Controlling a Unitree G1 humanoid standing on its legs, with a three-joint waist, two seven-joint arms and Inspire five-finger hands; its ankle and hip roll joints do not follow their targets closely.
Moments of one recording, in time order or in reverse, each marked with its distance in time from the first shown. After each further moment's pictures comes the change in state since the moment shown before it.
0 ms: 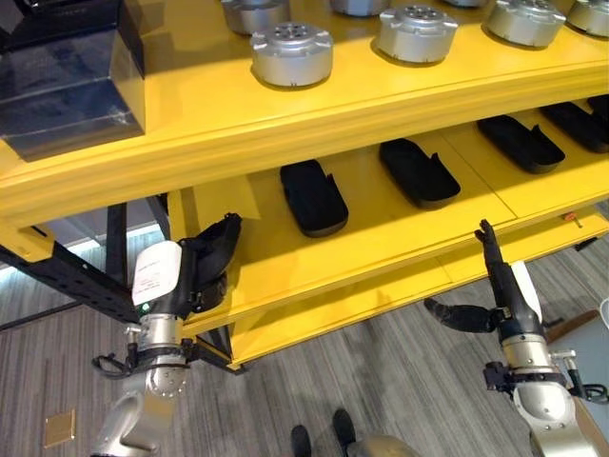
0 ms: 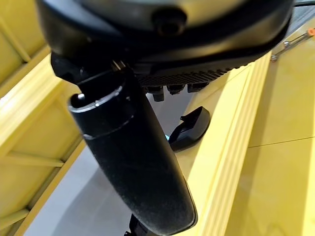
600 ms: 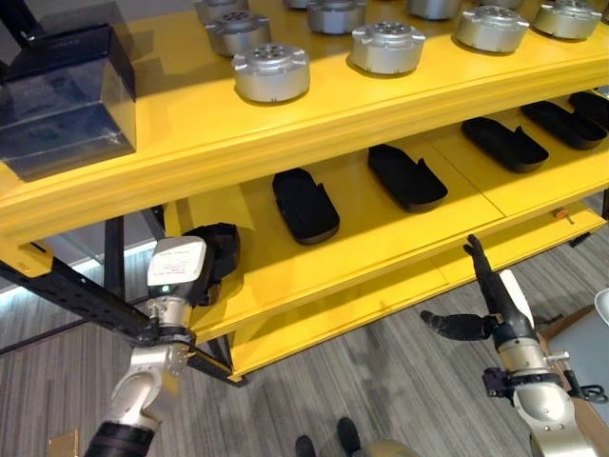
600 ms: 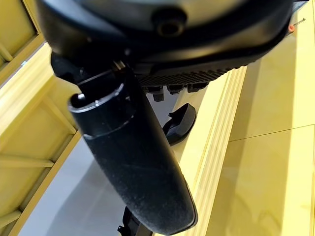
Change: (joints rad) left arm -0.184 0.003 -0.067 0.195 0.208 0.075 -0.129; right arm 0.016 0.000 0.000 0.000 0.001 0.052 0.081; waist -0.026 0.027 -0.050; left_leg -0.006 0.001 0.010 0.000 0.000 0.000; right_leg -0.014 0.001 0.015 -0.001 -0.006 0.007
